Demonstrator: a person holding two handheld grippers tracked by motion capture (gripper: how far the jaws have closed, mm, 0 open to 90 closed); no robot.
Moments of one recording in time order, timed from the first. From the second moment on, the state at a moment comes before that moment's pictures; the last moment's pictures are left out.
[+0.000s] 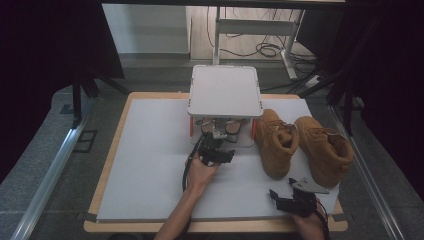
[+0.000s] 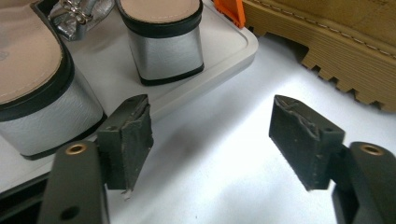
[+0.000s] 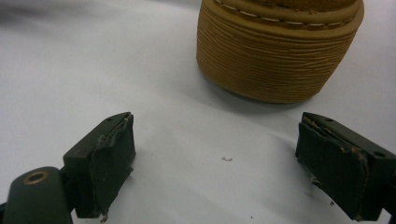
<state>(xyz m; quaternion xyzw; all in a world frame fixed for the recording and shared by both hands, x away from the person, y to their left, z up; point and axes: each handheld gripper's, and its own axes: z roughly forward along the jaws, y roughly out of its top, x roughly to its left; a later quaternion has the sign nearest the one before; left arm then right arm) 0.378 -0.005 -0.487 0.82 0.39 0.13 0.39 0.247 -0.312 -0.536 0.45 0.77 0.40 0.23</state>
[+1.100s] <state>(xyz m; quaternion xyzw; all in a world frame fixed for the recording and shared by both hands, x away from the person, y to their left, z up) 0.355 0.034 -0.480 0.84 0.34 0.10 0.41 0.247 -0.312 -0.536 0.45 0.77 0.40 0.23</state>
